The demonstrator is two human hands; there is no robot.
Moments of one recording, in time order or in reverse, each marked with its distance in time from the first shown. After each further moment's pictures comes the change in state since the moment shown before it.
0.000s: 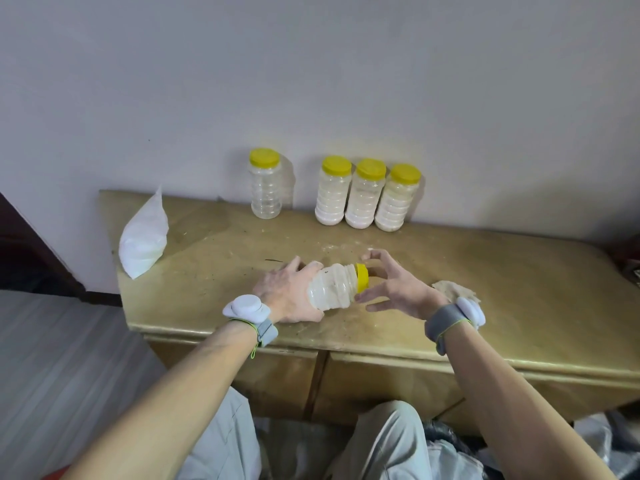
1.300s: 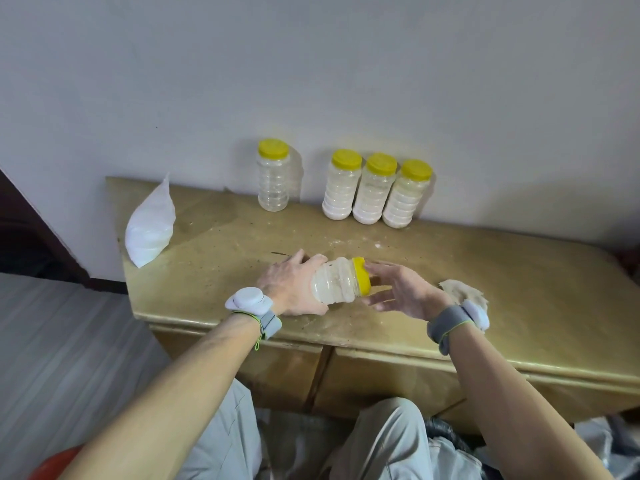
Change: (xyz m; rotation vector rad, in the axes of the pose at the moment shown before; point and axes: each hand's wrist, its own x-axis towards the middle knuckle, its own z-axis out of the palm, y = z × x) left_hand 0.001 -0.007 -0.001 -0.014 0.030 0.012; right_hand 0.001 -0.004 0.010 0.130 0.055 0.161
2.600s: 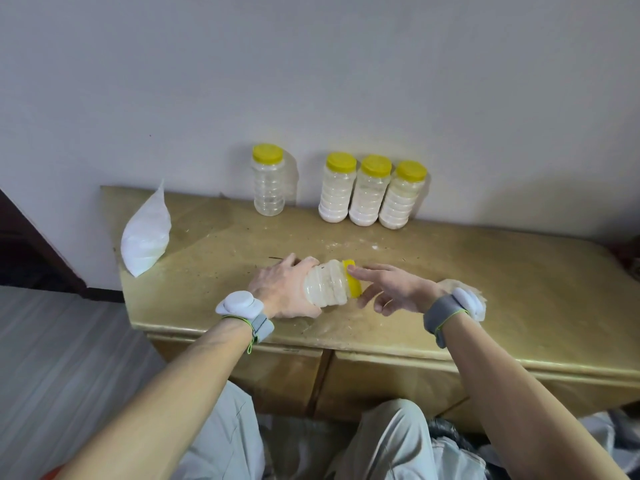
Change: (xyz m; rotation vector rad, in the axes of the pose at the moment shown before) left_hand -0.001 -0.008 -0.006 0.021 -0.034 -0.016; right_hand 0.007 -0.013 0.008 -0.374 -0.021 0.068
